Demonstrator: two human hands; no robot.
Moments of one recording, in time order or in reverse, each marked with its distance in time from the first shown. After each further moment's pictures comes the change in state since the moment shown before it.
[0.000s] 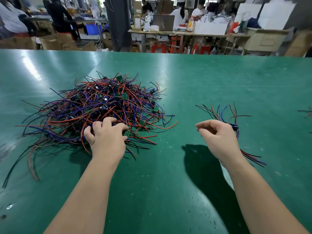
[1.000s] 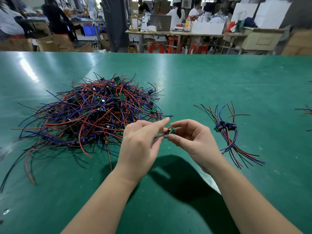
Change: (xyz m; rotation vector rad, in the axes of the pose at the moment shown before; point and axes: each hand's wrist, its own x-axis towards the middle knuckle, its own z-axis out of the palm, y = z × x) left_hand -0.036 0.054 -0.016 -0.591 0.245 0.610; right_hand -0.025 -0.024 0.032 0.493 -0.335 -0.076
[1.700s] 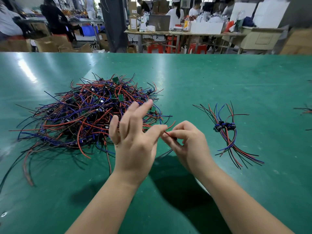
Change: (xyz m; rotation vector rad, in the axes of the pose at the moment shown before) left_hand 0.000 0.014 -0.005 0.415 0.238 0.061; right_hand -0.001 0.007 0.017 -0.669 0.168 -0.328
